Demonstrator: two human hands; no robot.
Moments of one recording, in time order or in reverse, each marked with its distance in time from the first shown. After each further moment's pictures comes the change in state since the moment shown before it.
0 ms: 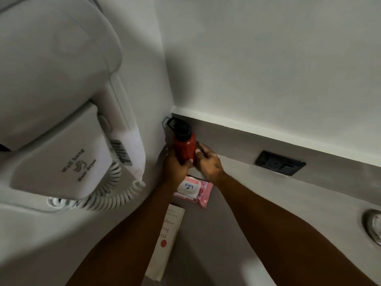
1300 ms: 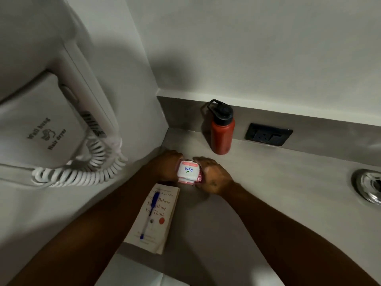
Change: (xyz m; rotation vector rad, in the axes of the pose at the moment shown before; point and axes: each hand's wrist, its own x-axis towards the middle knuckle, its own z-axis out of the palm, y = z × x) left_hand -0.022 -0.003 -0.033 1.037 -0.655 0.318; right_hand -0.060 0.083 -0.049 -1.011 -0.209 -0.361
